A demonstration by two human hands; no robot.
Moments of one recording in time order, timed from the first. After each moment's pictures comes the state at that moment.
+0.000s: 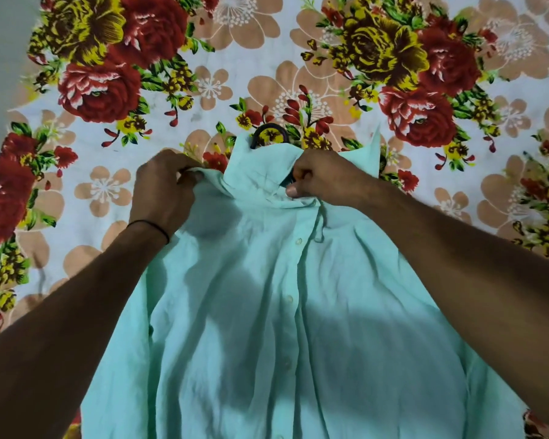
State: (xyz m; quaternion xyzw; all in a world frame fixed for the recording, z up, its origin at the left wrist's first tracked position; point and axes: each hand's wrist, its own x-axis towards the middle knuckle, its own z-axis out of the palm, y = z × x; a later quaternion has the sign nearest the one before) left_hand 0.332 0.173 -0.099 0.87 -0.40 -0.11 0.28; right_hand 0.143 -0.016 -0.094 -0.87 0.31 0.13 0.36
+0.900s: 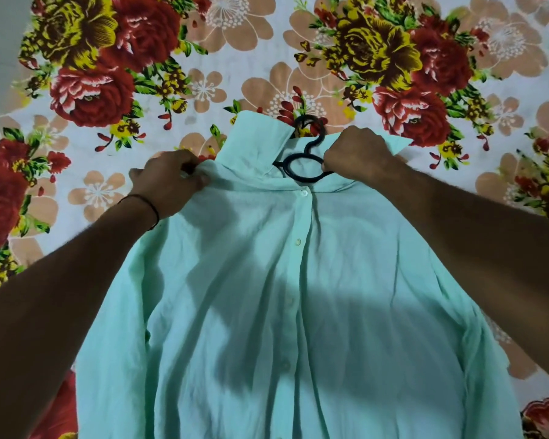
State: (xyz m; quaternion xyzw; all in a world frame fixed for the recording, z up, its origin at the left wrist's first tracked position) left_hand 0.348 0.151 -0.096 0.87 -0.39 -0.26 0.15; right_hand 0.138 -0.047 -0.081 -0.80 0.55 0.11 0.20
